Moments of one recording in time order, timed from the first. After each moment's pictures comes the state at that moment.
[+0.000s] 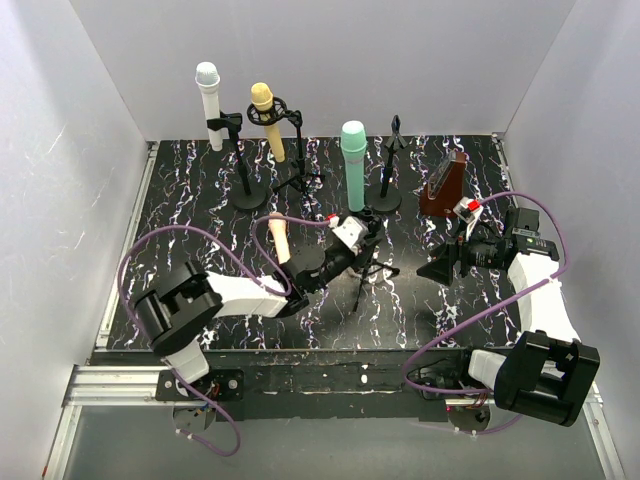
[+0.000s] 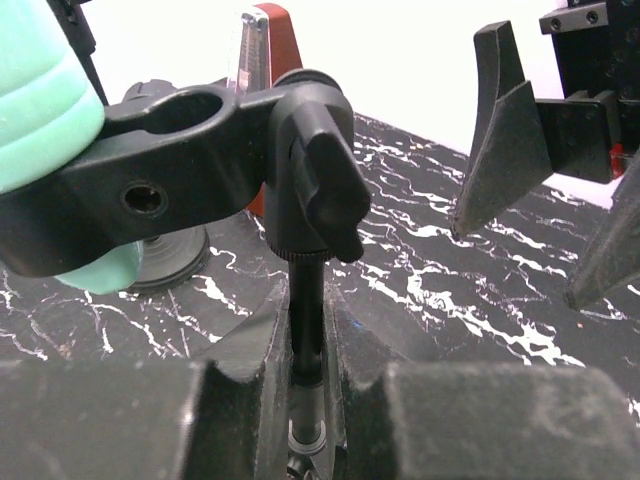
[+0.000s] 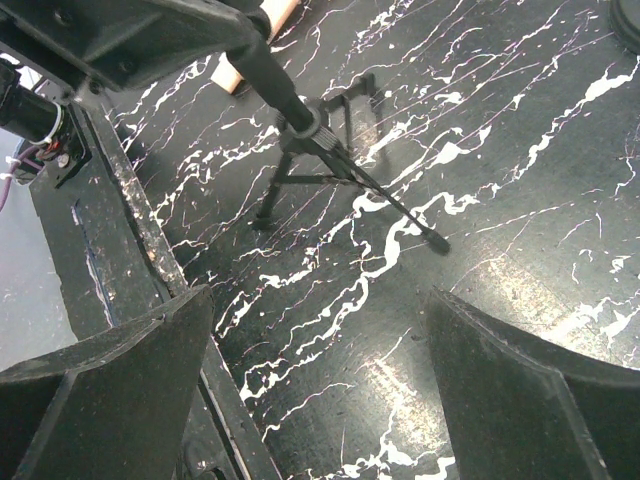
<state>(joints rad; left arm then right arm) -1.01 1.70 0.77 1.06 -0.12 -0.02 -0.23 1.14 0.83 -0.85 -1.17 -0.69</state>
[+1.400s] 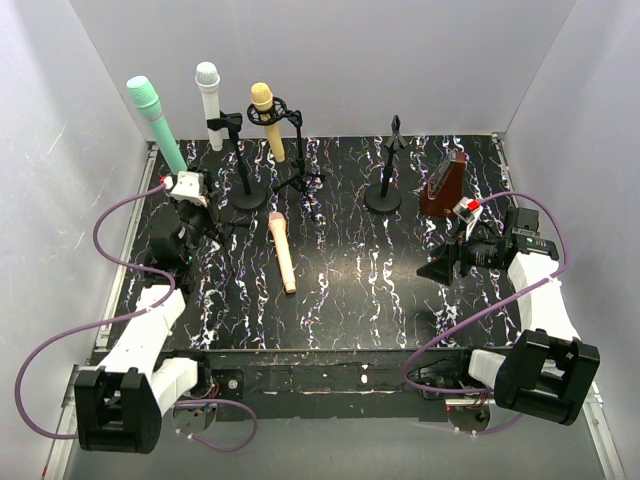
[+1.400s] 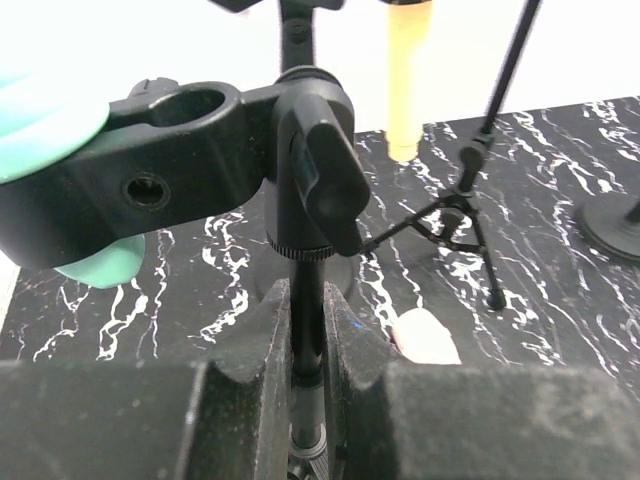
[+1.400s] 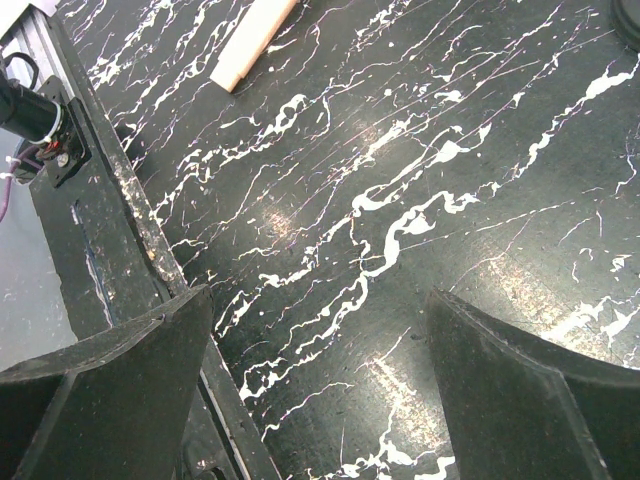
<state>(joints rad) -0.09 0.97 0.59 0.39 0.14 0.02 -0.23 1.15 0.83 -0.85 -1.17 -0.69</state>
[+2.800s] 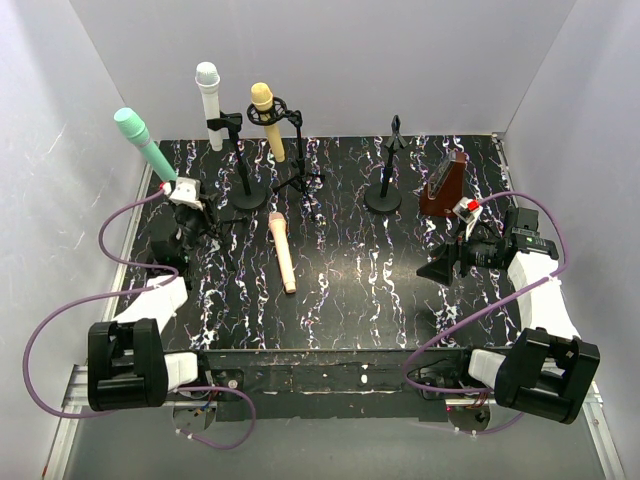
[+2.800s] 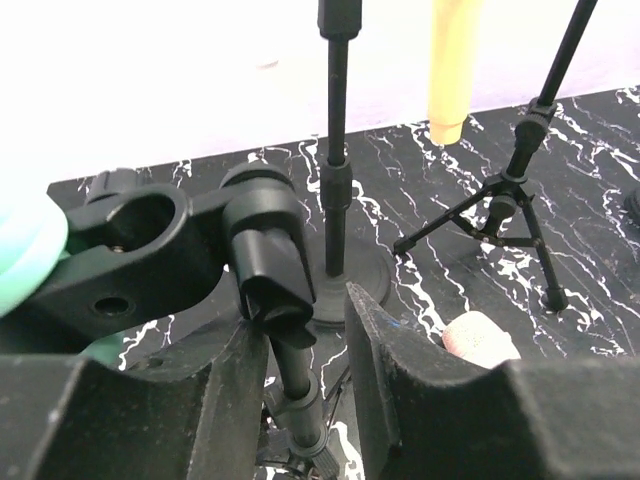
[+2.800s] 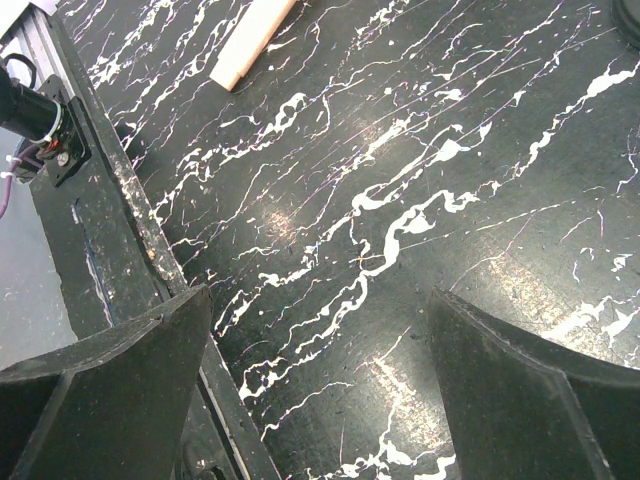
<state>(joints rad) 0.06 1.23 0.50 0.77 0.29 0.04 -0.23 1.15 0.83 -0.85 -1.17 -0.69</state>
